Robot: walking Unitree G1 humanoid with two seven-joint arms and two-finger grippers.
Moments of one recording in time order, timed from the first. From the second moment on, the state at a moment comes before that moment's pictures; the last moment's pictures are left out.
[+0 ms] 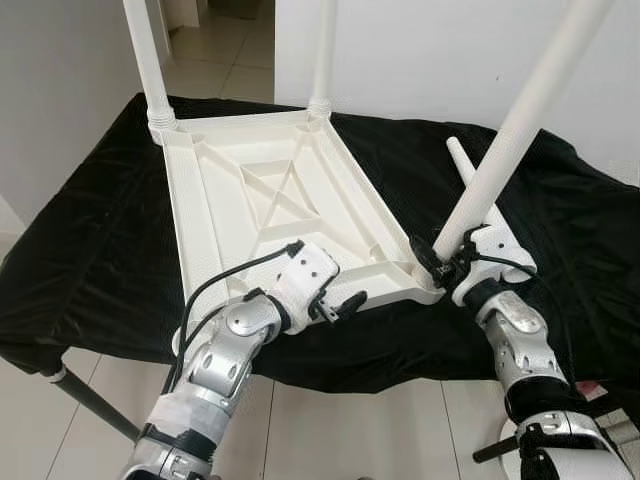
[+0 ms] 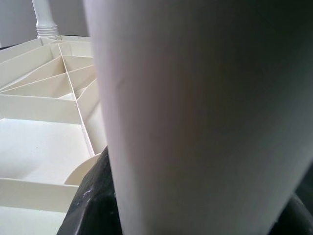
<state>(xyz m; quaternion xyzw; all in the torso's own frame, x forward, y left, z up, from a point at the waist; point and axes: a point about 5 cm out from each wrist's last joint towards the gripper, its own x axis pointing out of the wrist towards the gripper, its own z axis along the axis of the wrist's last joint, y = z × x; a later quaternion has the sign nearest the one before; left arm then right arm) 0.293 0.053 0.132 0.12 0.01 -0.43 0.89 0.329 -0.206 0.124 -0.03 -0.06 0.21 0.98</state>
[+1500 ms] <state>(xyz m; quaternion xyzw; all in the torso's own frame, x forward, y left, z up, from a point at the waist) 0.281 0.057 0.128 0.12 0.03 -0.44 0.89 0.317 -0.158 0.113 0.06 -0.04 -0.12 0.99</state>
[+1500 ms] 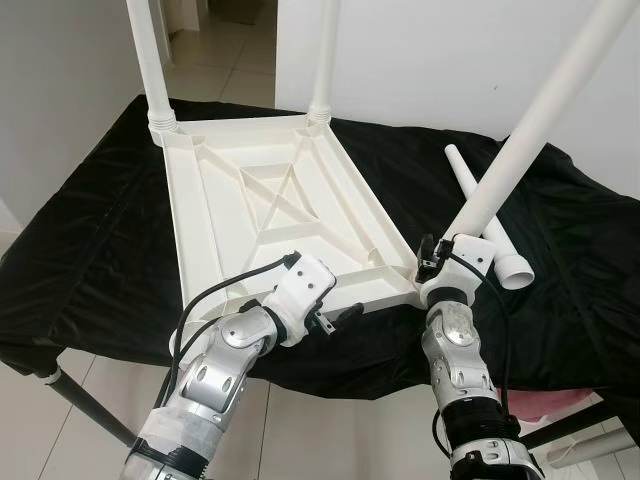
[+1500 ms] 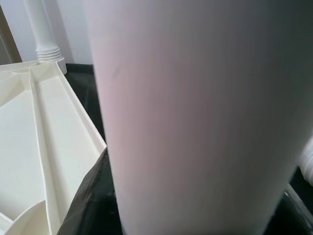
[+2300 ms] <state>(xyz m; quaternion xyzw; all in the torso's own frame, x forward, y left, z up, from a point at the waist) 0.285 0.054 0.134 0.12 0.02 -0.44 0.89 0.319 -0.189 0.108 0.01 -0.04 0.01 1.00</state>
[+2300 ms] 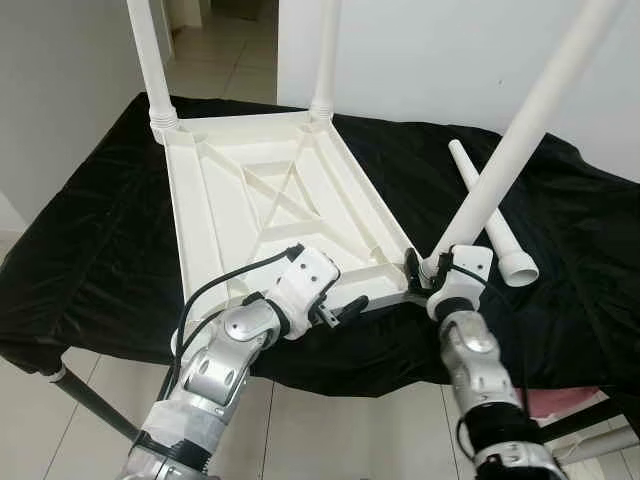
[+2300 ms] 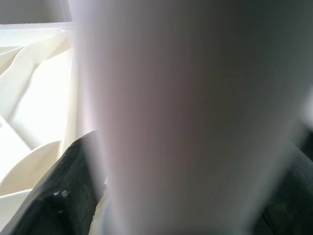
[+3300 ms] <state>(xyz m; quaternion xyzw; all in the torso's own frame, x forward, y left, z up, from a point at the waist) 0.289 0.050 0.134 0.12 0.02 -0.45 0.89 0.328 -0.214 0.116 -0.08 -0.02 0.24 0.97</state>
